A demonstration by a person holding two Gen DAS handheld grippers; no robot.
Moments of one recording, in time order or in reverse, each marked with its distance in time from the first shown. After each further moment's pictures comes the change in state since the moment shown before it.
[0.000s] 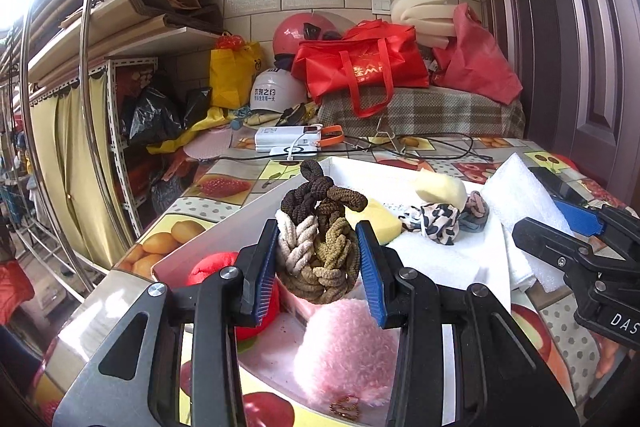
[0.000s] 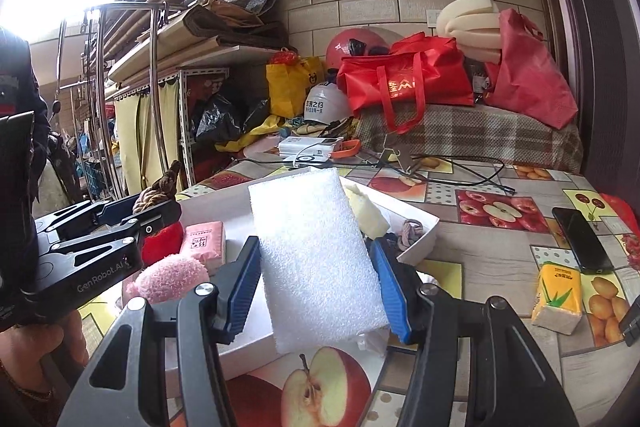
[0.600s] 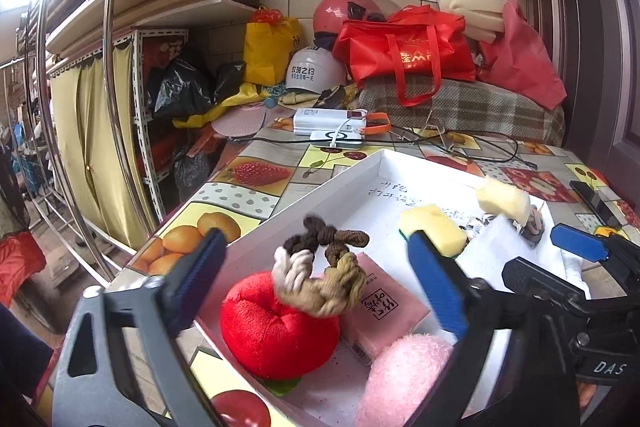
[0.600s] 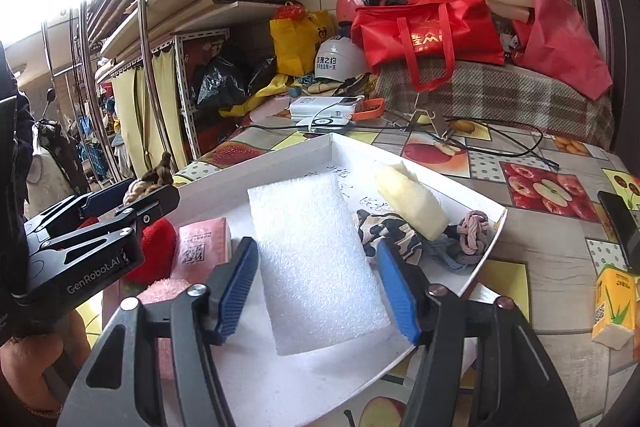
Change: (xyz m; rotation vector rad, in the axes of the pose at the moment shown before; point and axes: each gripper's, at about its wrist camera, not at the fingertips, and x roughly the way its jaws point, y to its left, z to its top) left arm 0.034 0.029 0.010 -0.076 0.055 0.098; right arm 0.060 0.013 0.011 0.042 0.146 0.025
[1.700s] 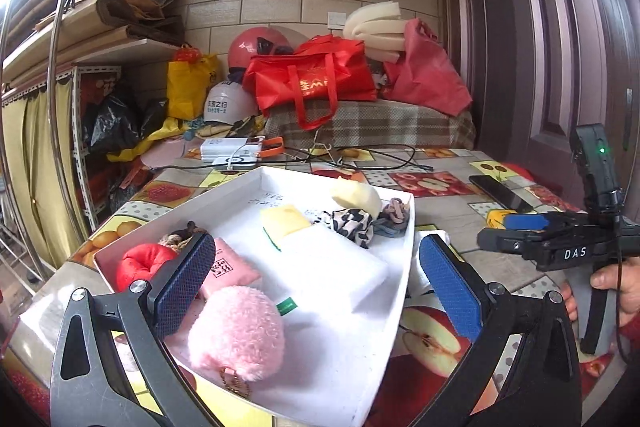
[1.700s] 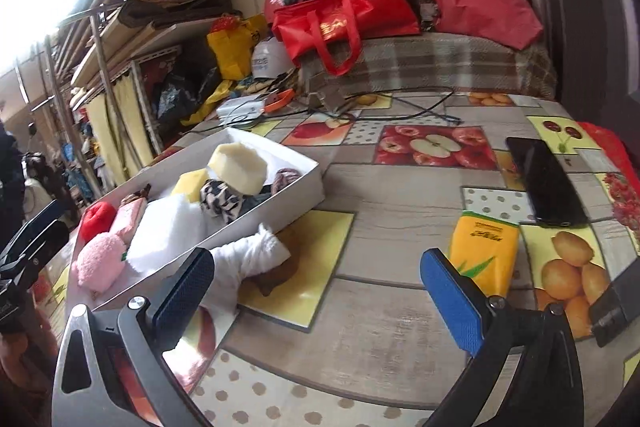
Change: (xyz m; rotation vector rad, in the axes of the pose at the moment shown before) left arm -0.075 -0.076 -0.024 0.086 -0.105 -0.259; right arm -0.057 -0.127 -0.027 0.065 0.099 0.067
